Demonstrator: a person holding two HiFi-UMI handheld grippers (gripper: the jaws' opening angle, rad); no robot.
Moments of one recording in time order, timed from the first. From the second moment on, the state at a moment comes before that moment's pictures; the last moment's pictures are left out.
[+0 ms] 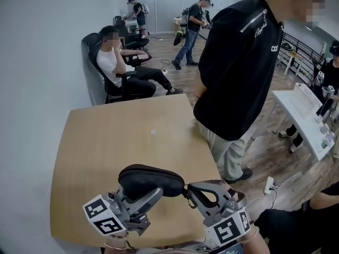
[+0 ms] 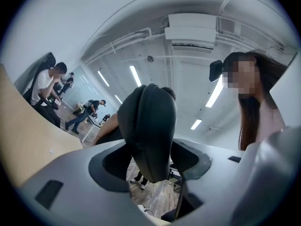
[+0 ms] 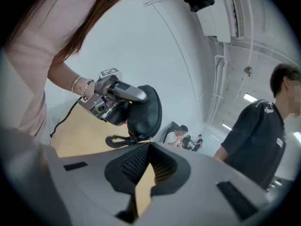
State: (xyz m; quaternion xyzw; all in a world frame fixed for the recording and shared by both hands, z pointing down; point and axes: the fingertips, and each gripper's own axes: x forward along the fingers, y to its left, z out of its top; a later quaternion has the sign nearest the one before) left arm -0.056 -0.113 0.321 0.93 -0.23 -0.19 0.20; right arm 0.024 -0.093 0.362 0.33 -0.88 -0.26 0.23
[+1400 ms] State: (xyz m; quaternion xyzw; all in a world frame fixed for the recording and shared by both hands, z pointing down) left arm -0.046 -0.106 0.335 0.95 -0.21 -0.13 0.19; right arm 0.033 -0.097 0.365 0.35 -0.86 -0.28 0.25
